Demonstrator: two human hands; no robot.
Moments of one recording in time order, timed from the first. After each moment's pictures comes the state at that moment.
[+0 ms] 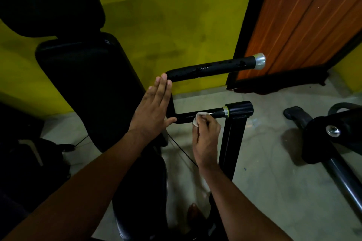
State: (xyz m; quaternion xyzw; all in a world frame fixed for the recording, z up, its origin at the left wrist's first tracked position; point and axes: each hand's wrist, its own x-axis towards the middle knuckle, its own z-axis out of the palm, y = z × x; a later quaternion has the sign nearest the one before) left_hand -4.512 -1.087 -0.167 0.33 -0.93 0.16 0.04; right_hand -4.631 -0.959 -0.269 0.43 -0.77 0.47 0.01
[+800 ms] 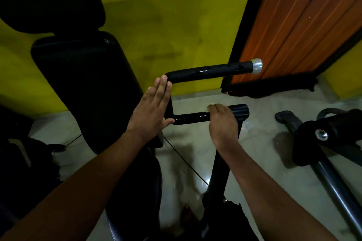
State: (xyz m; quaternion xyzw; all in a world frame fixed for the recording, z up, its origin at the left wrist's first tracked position) left_hand -4.511 -1.091 -0.168 0.32 -0.93 0.16 0.05; right_hand -4.700 -0.977 -0.225 0.56 -0.81 0.18 0.05
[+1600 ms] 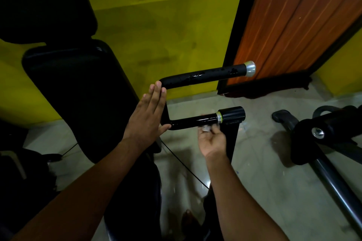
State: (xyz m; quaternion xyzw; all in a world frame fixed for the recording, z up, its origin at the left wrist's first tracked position) left_hand -4.511 -1.090 -0.171 0.31 -0.94 0.13 0.06; right_hand -4.670 -0.986 -0.244 -0.29 -0.21 0.82 -0.44
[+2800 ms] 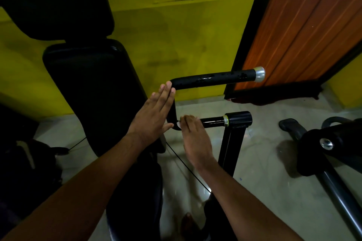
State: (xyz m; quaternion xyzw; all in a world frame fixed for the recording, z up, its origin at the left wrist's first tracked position) left_hand -4.503 -1.096 -0.161 0.30 -0.94 0.14 0.04; right_hand -4.640 -0.988 -0.248 0.61 -0.76 0.22 0.05
